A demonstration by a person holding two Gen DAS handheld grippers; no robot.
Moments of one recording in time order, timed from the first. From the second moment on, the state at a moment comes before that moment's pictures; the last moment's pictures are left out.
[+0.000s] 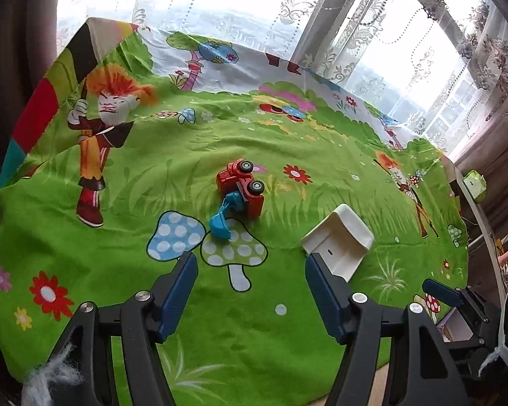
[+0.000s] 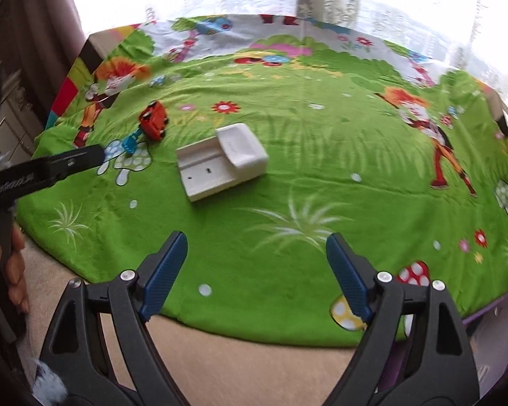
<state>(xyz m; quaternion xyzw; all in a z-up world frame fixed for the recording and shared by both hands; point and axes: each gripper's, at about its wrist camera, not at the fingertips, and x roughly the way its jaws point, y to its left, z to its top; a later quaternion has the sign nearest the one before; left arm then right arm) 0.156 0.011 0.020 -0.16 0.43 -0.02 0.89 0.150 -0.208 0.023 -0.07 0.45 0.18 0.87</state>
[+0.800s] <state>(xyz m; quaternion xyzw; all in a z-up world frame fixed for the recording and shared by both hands) 0.208 0.003 -0.012 -0.06 0.46 -0.01 0.89 0.237 -0.169 -0.001 -0.11 0.44 0.19 0.87</state>
